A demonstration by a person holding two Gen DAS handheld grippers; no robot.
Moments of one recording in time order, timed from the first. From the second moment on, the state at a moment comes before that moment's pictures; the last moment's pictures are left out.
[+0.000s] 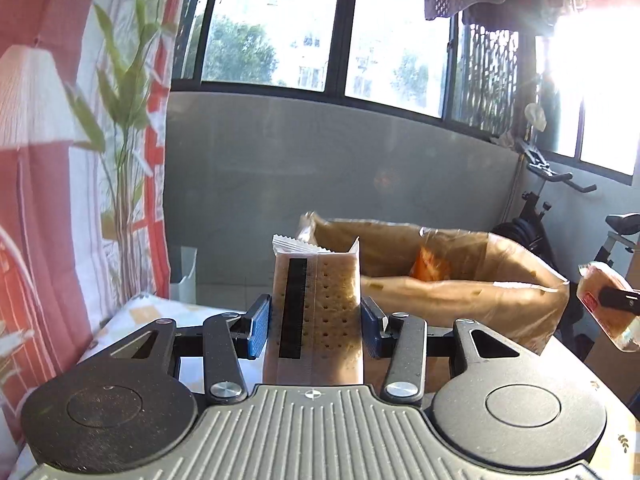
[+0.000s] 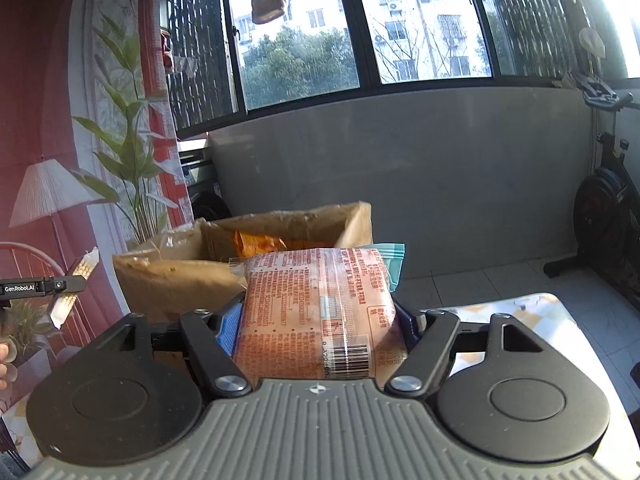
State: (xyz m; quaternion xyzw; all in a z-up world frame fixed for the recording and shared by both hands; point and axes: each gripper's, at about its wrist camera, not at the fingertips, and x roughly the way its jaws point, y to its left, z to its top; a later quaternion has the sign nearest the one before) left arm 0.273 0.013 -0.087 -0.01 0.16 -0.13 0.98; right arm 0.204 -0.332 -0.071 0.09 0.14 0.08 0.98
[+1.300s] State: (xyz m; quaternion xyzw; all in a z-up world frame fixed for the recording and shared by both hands) left arm 0.330 -0.015 -0.083 0.00 0.21 -0.22 0.95; right arm 0.251 -0.276 -0.072 0.04 0.11 0.12 0.99
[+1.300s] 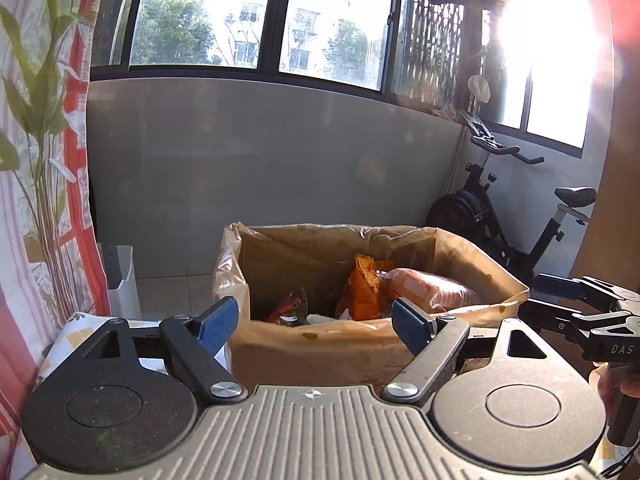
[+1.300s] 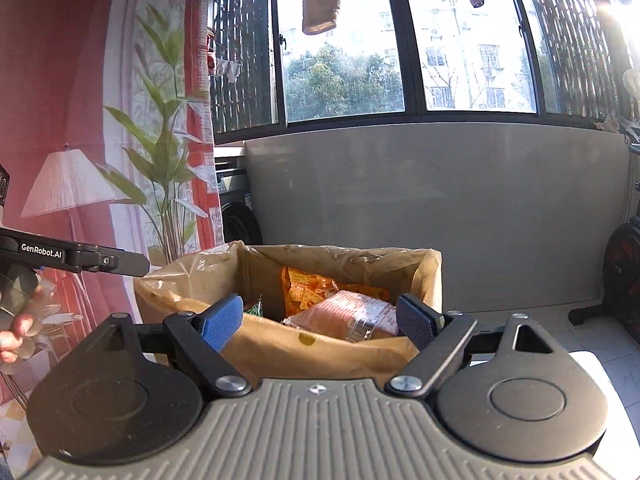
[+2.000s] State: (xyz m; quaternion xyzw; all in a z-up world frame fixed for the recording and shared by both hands) left arm 0.321 0.010 -0.165 -0.08 0.30 -0.18 0.93; right arm 0.254 -0.252 -0.216 0.03 0.29 0.13 0.95
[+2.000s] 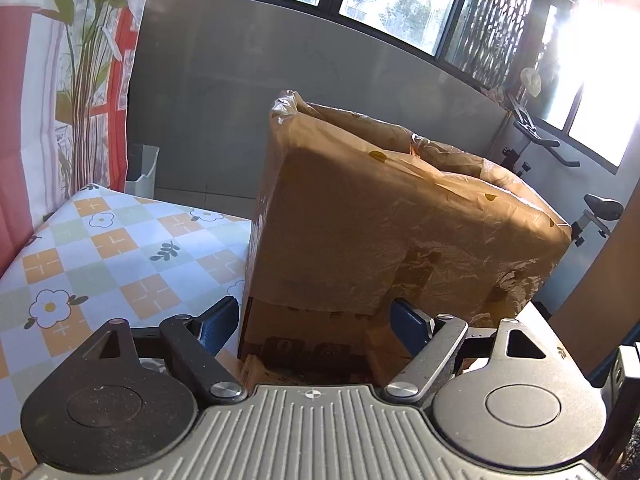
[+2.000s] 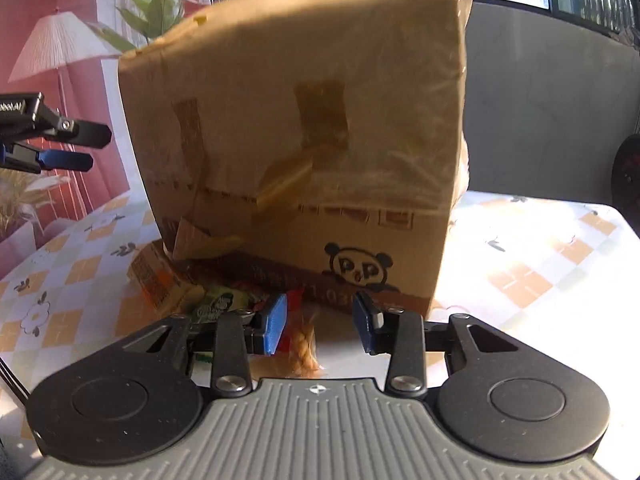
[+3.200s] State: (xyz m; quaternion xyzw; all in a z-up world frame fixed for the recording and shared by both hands) left arm 0.318 -0.011 -0.246 -0.02 0.44 -0.07 0.90; right arm 0.256 -0.260 -0.244 0.05 0.30 0.14 0.94
